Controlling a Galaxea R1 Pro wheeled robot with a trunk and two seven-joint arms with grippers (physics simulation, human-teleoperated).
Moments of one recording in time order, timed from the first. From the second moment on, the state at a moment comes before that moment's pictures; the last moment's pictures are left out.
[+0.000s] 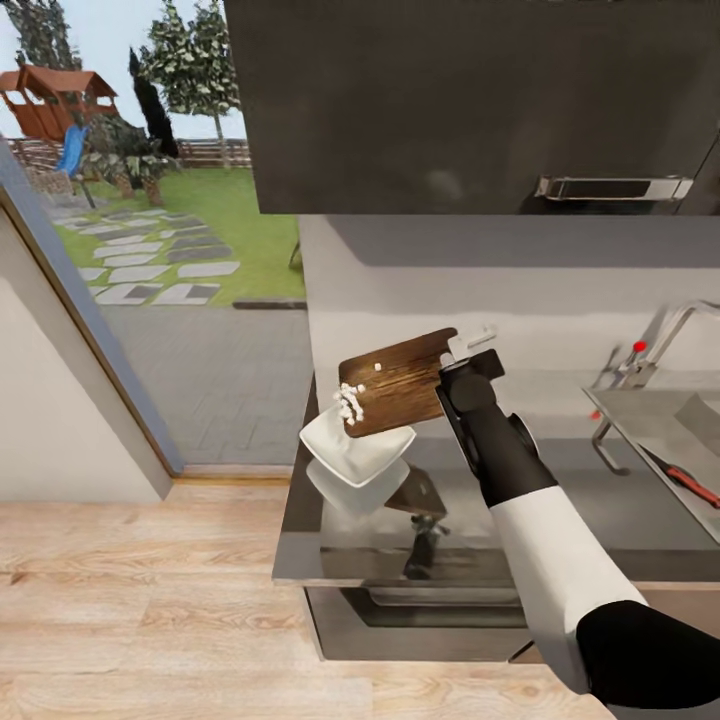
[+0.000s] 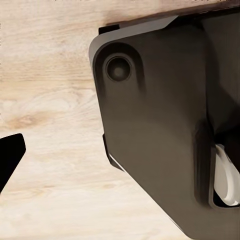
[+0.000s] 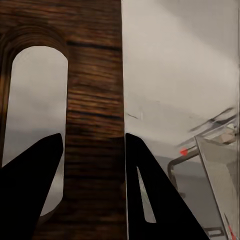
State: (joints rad) left arm -0.22 -0.02 -0.47 0.05 0.32 -0.09 0.02; right arm -1.01 0.12 0.22 -1.15 0.41 0.98 -0.22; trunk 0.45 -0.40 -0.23
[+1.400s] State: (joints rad) left arm -0.22 -0.02 -0.47 0.05 0.32 -0.09 0.02; right arm -1.01 0.11 -0.02 -1.16 0.48 0.98 -0.02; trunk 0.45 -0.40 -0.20
